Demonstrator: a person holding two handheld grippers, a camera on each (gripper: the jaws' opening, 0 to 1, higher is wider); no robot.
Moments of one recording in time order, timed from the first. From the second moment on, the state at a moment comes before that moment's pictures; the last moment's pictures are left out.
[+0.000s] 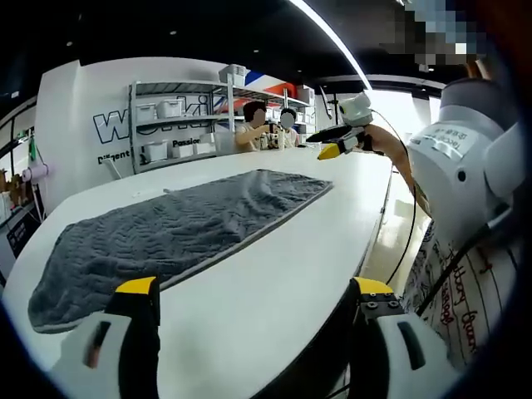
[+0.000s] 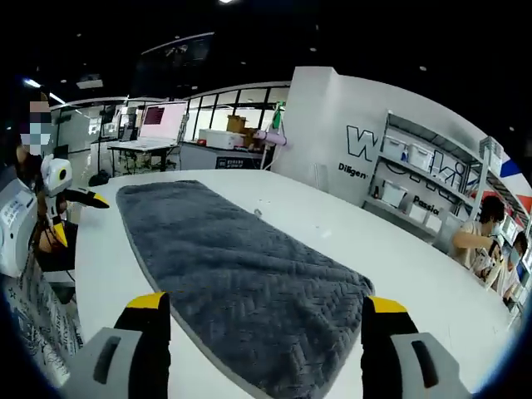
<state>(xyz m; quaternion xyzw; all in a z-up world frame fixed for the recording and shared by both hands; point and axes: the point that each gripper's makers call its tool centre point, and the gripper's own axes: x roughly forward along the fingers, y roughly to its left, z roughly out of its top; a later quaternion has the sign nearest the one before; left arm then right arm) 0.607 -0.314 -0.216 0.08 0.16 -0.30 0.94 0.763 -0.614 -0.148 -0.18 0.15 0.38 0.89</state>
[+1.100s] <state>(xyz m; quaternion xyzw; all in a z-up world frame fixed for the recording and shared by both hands) 0.609 -0.285 -0.219 0.08 0.17 -0.25 0.95 0.671 -0.588 -0.218 -0.17 0.18 0.46 0.85</state>
